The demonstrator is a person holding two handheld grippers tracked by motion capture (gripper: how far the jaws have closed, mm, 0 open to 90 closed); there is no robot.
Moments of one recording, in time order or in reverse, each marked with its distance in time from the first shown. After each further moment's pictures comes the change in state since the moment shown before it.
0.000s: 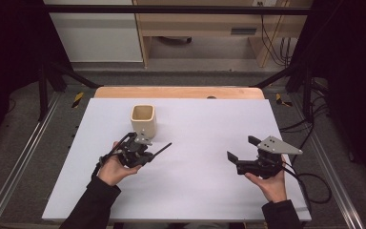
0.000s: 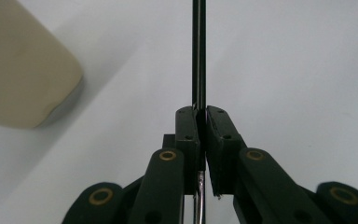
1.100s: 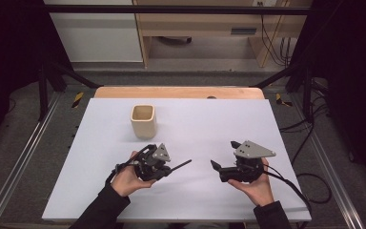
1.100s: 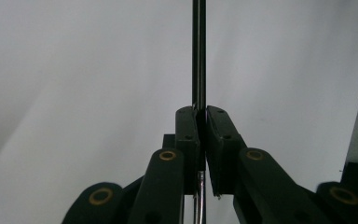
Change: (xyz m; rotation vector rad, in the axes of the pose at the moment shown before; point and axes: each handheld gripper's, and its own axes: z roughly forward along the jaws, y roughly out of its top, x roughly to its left) left arm -0.052 0.017 0.014 0.005 -0.137 0.163; right arm 0.038 0.000 0.025 0.106 0.043 -0.130
